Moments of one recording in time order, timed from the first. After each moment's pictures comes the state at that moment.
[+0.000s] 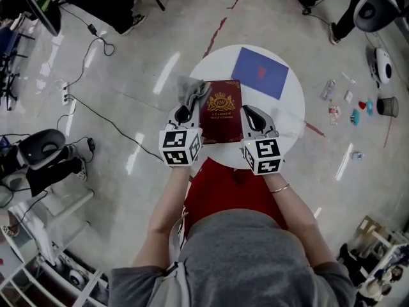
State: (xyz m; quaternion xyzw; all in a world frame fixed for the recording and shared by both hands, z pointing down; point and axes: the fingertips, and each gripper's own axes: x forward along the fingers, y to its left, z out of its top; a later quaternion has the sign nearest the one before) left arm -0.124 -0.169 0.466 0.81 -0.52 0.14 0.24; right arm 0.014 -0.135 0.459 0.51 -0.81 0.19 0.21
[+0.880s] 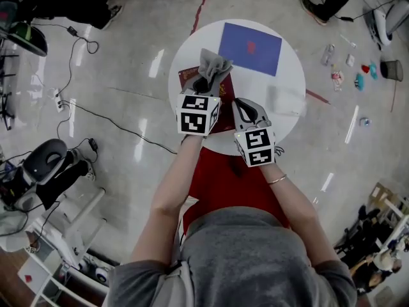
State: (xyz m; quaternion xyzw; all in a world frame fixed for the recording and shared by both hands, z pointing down) left arm -0.011 -0.202 0.521 0.85 -0.38 0.25 0.26; right arm 0.028 -0.115 0.521 0.52 -0.78 0.24 0.26
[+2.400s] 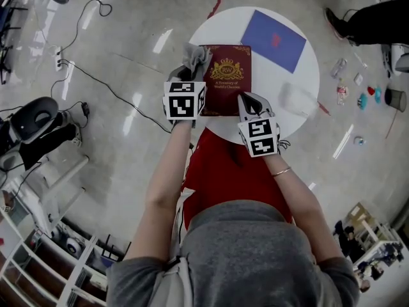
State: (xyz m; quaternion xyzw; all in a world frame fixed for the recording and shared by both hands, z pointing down) left arm -0.126 -0.178 0.564 0.76 -0.50 0.28 0.32; right arm -0.003 -0.091 0.556 0.44 -0.80 0.24 0.34
